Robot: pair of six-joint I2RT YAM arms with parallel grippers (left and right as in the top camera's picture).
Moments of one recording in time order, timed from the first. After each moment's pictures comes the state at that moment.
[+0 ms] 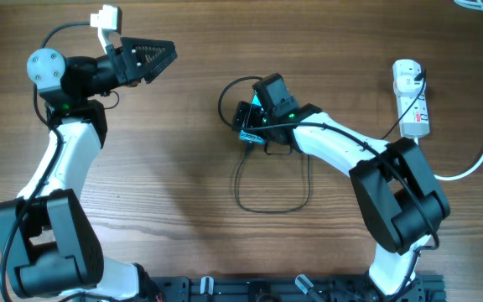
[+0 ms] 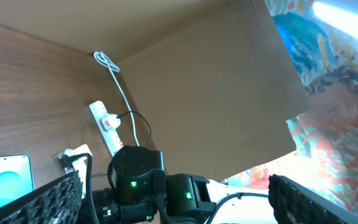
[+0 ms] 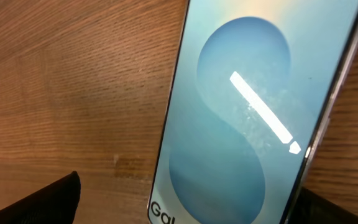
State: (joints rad) left arm 0.17 1.67 1.03 0.90 1.40 -1.34; right arm 0.54 1.97 1.19 -0.26 -0.11 0.76
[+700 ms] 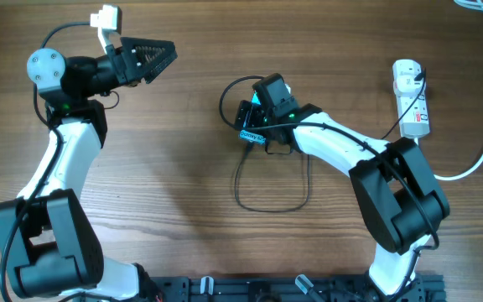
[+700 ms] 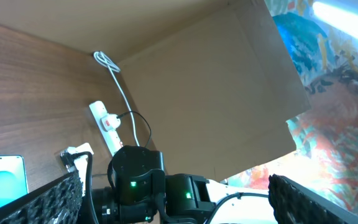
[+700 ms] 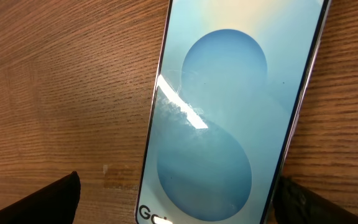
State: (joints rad) left arm 0.17 1.67 1.03 0.90 1.40 -1.34; right arm 0.54 1.97 1.19 -0.26 -0.06 0.76
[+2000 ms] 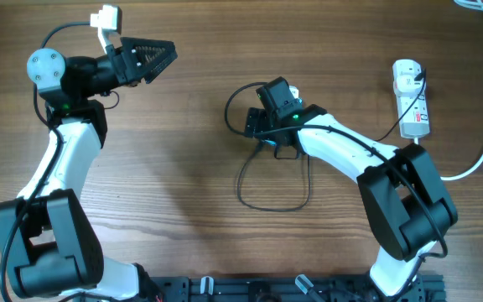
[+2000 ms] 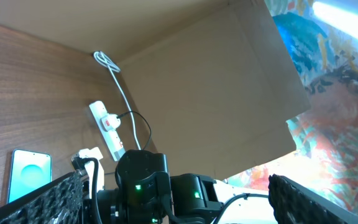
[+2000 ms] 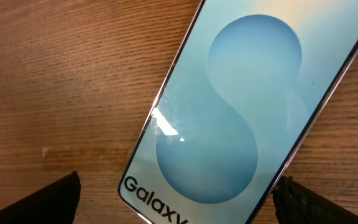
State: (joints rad) left arm 0.17 1.67 1.03 0.90 1.40 -1.34; right arm 0.54 1.92 1.17 -0.38 0.05 0.65
